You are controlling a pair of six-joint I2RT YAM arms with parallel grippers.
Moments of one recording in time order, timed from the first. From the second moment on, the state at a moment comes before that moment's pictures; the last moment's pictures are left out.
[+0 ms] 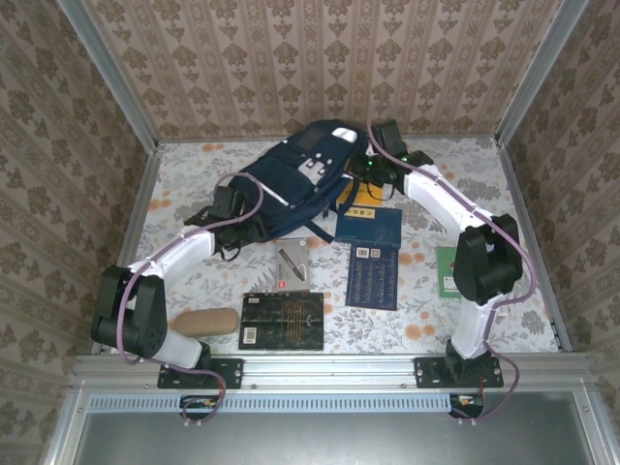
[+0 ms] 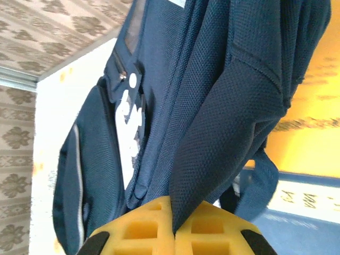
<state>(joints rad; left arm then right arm) -0.37 1.46 0.90 -0.44 0.05 -0.58 0.34 1.84 1.58 -0.48 -0.16 0.72</state>
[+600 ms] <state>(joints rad) -0.66 1.41 0.92 -0.46 -0.02 -0.63 0.31 1.70 1.25 -0.38 -0.16 0.91</state>
